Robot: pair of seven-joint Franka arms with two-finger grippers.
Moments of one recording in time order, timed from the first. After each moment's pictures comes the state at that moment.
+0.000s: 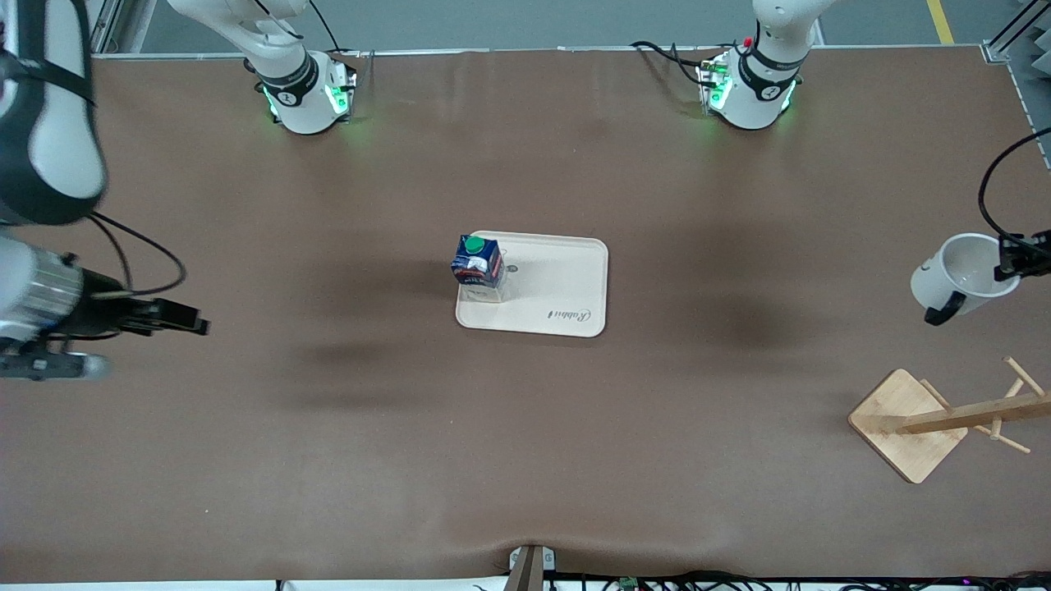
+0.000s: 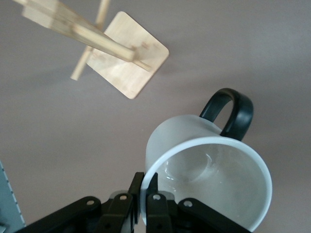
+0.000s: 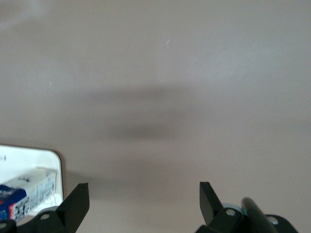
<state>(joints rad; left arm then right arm) 0.60 0.21 -0.45 -1.55 0.15 1.73 0.33 0.03 0.36 -0.01 -1.46 0.18 1.71 -0.01</state>
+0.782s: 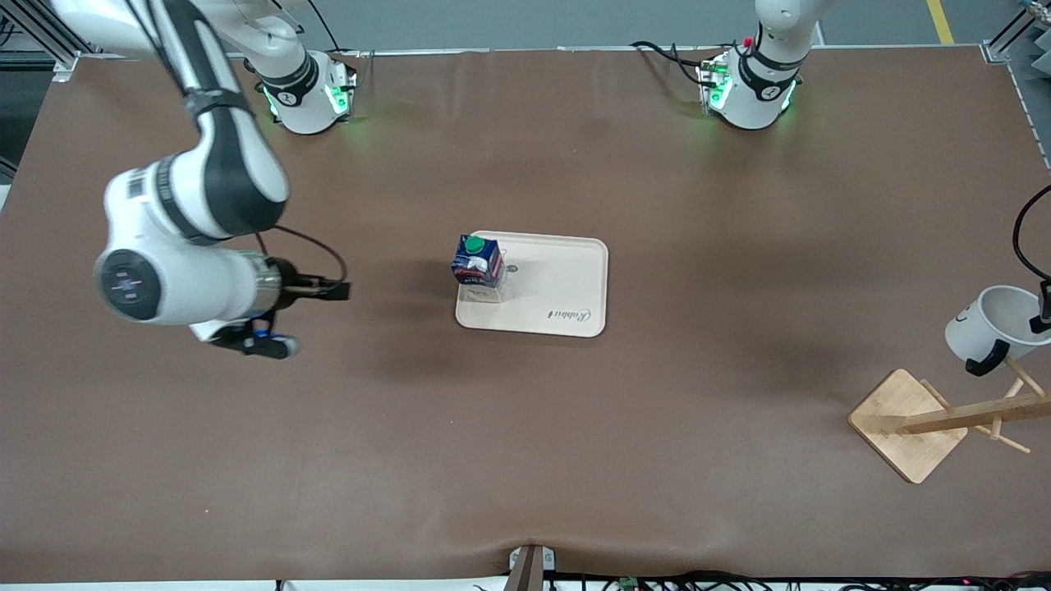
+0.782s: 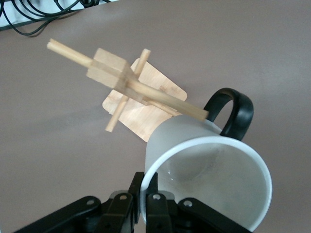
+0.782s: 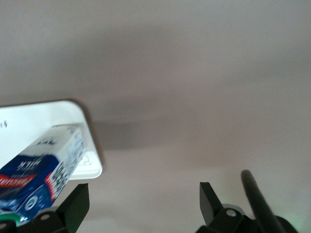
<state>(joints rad) 0.68 0.31 -0.45 -1.53 0.09 1.94 0.46 0.30 0.39 -0.01 -1.53 0.22 1.60 0.45</state>
